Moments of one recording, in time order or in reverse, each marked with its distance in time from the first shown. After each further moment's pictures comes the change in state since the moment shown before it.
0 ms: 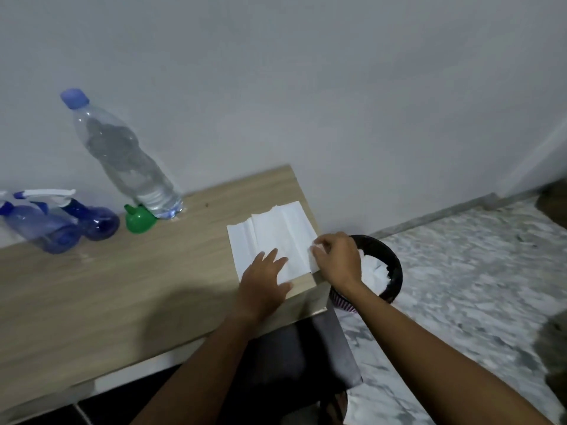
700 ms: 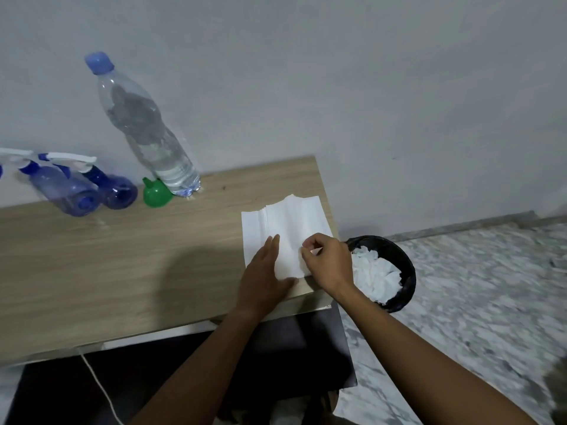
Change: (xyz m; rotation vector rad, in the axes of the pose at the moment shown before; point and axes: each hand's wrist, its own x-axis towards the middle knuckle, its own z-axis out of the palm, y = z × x) left_hand -0.002 -0.004 0.004 -0.288 0.172 -0.138; right_hand 0.005 -0.026 0.024 0.089 -0.143 -0.083
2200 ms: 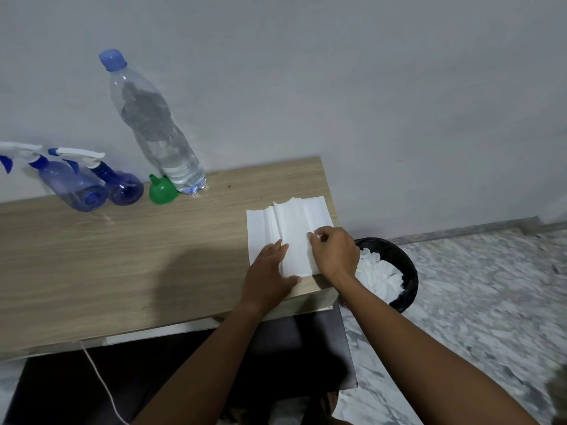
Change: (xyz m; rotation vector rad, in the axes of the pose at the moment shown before) left_hand 0.005 0.001 0.001 0.074 -0.016 -0.043; right_hand 0.020 -0.006 0.008 -0.166 0.121 0.124
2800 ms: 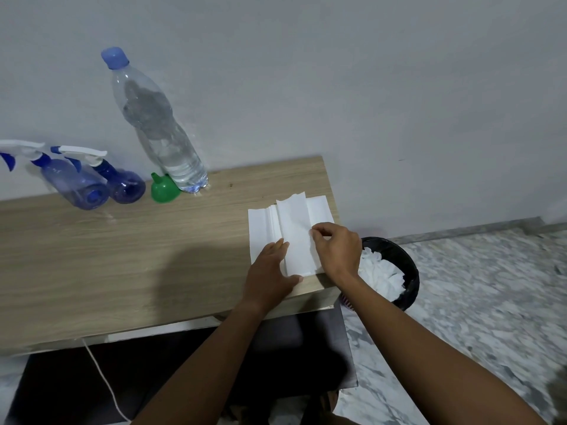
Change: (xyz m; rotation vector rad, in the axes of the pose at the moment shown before) left_hand 0.002 -0.002 0.002 0.005 0.001 -0.007; right_hand 0.002 0.003 -0.001 0.166 0.066 -0.120
